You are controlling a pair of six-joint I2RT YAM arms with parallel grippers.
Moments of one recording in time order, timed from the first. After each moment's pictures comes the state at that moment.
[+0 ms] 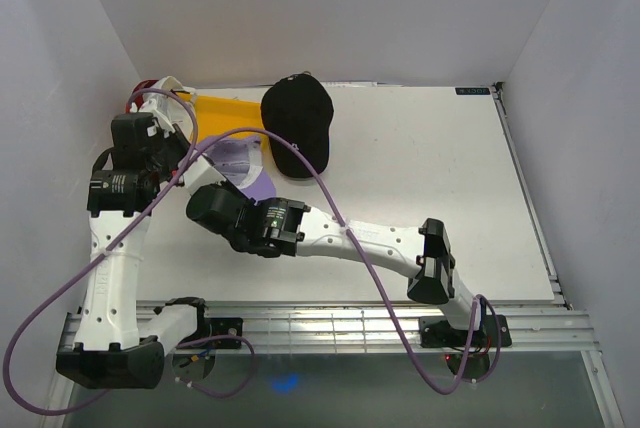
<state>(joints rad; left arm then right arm) -0.01 1.05 1.37 -0.94 0.22 -0.51 1.42 2.09 2.18 -0.63 0.70 0.08</state>
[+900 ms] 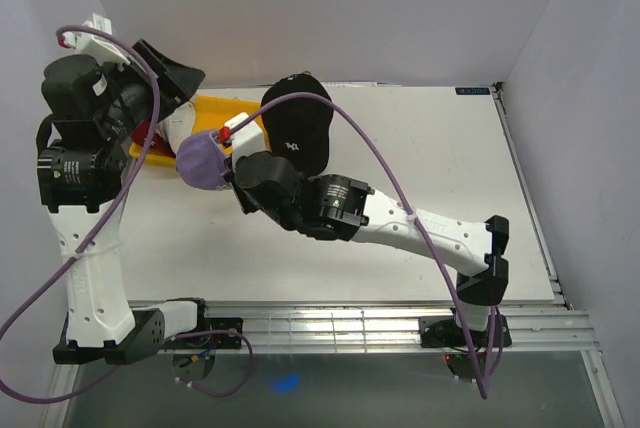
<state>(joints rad) -0.01 1.20 1.90 -0.92 0.24 -0.61 1.39 1.82 2.06 -0.63 0.56 0.25</state>
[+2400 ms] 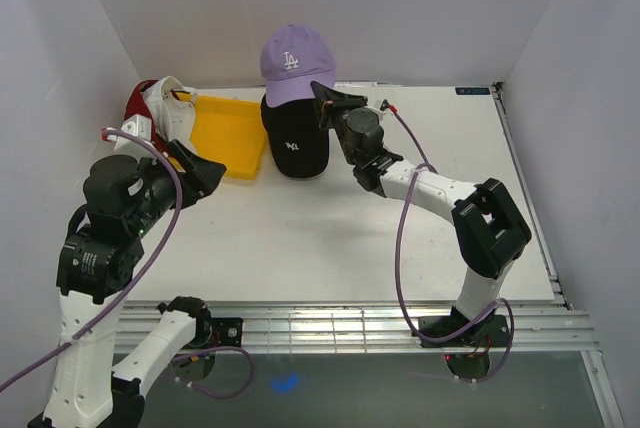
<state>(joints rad) -0.23 0.77 1.38 -0.93 0.07 -0.63 0.74 1.78 1.28 0.61 0.42 1.75</state>
